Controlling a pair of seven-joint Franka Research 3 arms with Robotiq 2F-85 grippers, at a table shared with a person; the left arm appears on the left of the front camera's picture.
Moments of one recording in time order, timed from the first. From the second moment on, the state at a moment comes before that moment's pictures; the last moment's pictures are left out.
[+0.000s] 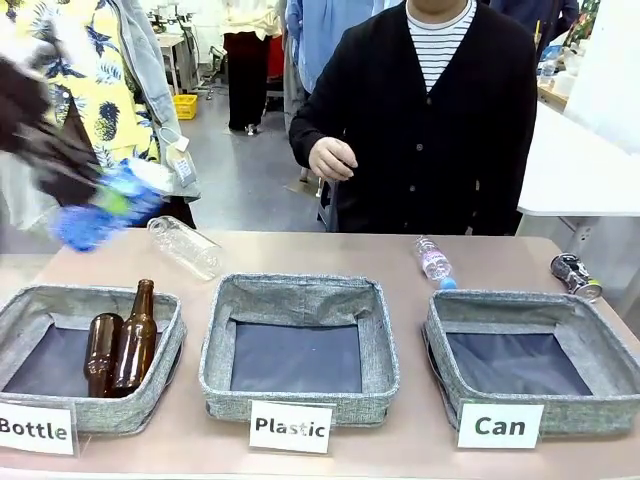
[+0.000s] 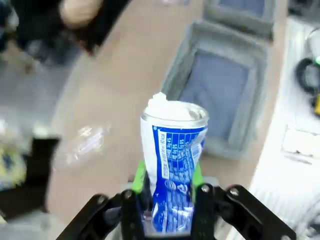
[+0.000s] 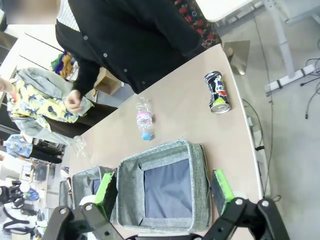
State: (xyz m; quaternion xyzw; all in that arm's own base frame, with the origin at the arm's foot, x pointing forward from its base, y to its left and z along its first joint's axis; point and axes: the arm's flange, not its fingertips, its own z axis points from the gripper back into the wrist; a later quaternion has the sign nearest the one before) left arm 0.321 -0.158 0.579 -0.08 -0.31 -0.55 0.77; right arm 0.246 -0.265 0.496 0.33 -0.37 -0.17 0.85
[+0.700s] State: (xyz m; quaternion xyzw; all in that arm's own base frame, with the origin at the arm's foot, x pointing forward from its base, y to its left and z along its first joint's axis) left arm 0.330 -0.548 0.505 -0.11 -0.29 -0.76 0.57; right arm 0.180 -0.276 0.484 0.37 -0.31 -0.07 0.87
